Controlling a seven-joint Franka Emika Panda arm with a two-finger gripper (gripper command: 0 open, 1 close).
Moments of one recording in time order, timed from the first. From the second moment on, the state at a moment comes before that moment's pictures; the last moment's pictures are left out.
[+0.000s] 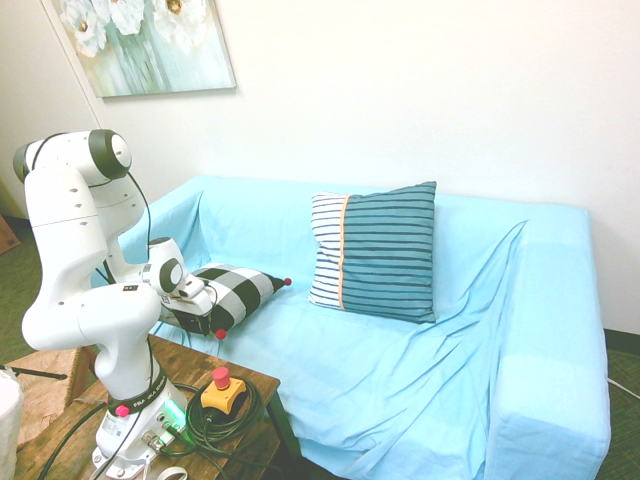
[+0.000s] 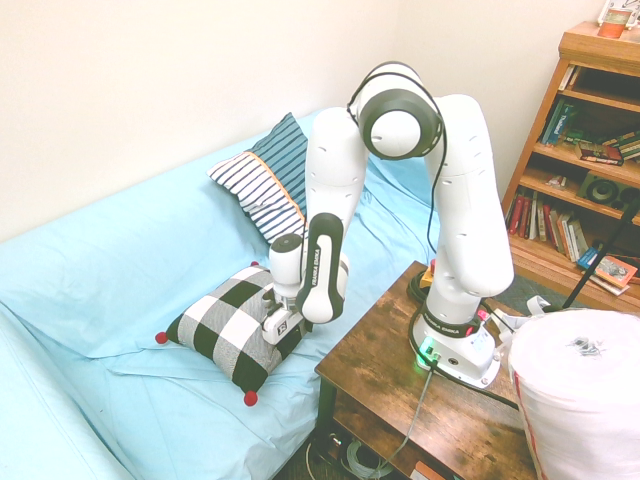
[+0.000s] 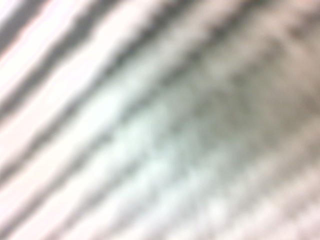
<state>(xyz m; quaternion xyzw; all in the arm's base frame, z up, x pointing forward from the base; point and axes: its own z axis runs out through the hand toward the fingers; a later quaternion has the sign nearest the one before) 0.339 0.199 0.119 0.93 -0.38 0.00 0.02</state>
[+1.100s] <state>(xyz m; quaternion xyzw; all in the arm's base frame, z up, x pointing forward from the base) 0.669 0.205 0.305 0.91 -0.39 0.11 -0.06</state>
